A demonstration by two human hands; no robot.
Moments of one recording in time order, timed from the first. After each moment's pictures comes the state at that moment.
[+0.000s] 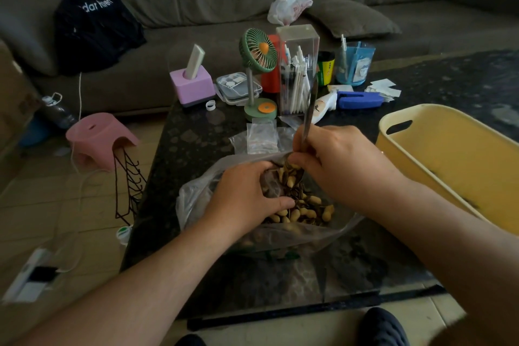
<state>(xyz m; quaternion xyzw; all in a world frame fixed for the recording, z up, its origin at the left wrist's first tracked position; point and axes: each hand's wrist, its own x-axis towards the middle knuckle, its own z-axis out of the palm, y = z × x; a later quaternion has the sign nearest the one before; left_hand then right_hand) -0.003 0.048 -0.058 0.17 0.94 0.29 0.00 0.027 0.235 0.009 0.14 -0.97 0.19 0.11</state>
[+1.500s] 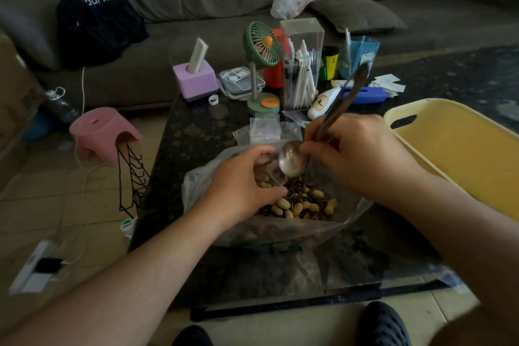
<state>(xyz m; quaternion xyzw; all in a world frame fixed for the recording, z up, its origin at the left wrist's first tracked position) -0.012 0.030 -0.065 0.17 0.91 0.37 0.04 0.031 0.250 0.006 0.17 -0.94 0.24 0.18</state>
